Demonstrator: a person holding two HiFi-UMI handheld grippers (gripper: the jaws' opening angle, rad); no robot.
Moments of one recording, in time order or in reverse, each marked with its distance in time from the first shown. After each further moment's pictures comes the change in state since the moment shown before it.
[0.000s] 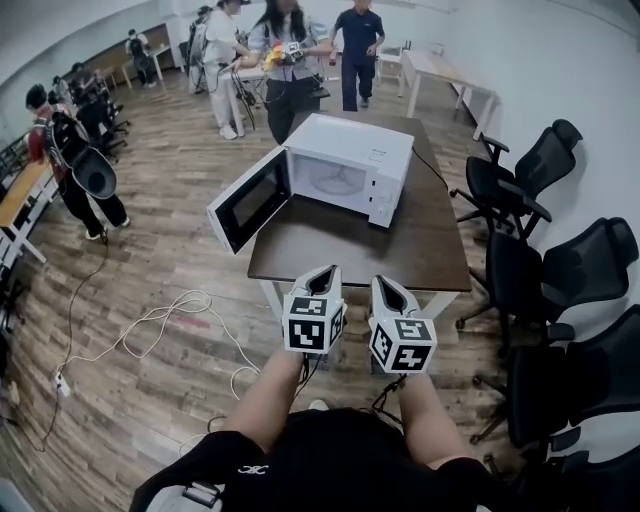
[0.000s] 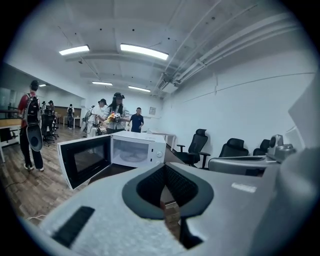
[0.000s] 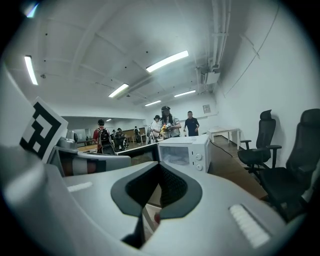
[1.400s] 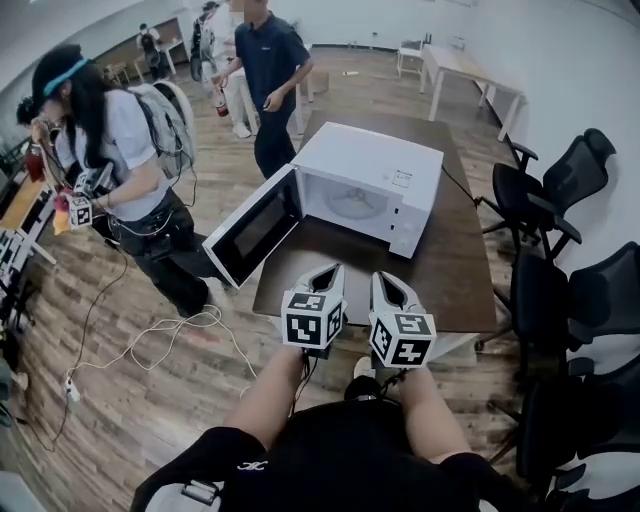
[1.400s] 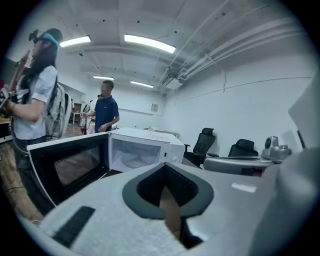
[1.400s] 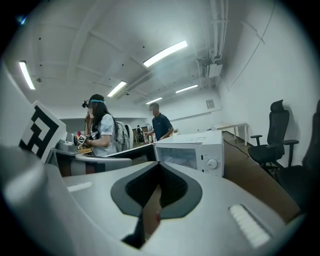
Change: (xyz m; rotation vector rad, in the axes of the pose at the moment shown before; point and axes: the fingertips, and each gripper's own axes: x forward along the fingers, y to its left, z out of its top) left arm 0.143 0.093 0.027 -0.031 0.031 -0.001; right arm 0.174 -0.041 0.017 0.027 0.021 0.049
